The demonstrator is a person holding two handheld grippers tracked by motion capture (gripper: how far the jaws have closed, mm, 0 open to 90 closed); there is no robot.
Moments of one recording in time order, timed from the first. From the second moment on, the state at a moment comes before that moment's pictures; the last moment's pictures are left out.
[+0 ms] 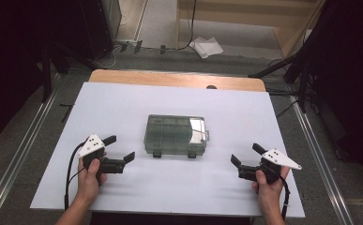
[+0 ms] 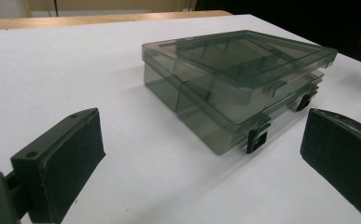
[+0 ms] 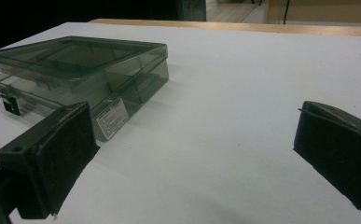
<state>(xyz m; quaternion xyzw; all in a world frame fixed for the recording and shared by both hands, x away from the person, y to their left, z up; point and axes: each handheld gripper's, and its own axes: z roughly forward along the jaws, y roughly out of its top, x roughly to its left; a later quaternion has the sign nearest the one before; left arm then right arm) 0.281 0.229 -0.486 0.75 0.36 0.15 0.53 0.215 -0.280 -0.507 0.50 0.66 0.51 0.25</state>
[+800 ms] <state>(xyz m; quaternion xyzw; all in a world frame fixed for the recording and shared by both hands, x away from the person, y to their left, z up) 0.263 0.262 -0.484 0.74 0.37 0.17 0.53 0.206 -0.288 -0.506 0.50 0.66 0.50 0.25</state>
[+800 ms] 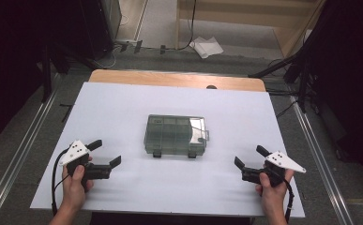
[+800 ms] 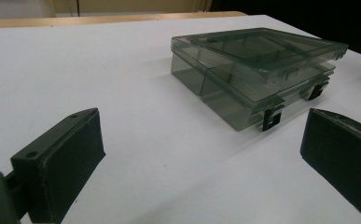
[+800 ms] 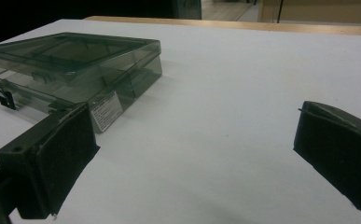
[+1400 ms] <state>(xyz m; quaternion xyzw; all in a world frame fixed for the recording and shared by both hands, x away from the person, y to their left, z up) 0.250 0.280 -0.483 0.74 0.38 0.18 0.52 0.199 -0.296 -0.506 0.51 0.65 0.50 0.26</state>
